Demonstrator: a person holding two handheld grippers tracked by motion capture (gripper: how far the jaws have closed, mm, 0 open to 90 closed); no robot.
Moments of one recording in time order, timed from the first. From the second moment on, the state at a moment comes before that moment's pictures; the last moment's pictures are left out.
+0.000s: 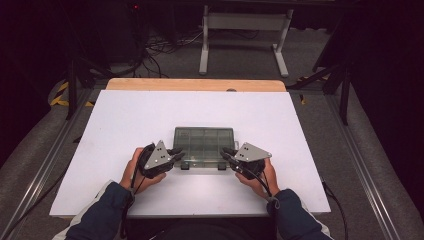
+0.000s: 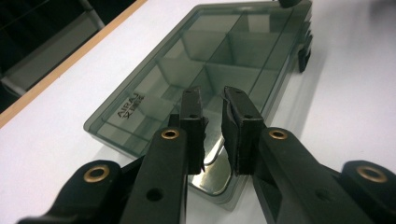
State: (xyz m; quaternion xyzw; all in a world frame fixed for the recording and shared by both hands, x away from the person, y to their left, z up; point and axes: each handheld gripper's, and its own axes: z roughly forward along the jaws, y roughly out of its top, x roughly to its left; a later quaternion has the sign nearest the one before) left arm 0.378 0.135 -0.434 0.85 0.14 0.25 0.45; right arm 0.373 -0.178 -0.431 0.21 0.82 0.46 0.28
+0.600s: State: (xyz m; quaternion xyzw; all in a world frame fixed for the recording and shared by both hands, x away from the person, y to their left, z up) left arm 0.376 0.136 -0.431 0.84 0.13 0.25 0.47; right arm 0.371 -0.177 -0.430 0.21 0.81 0.47 0.28
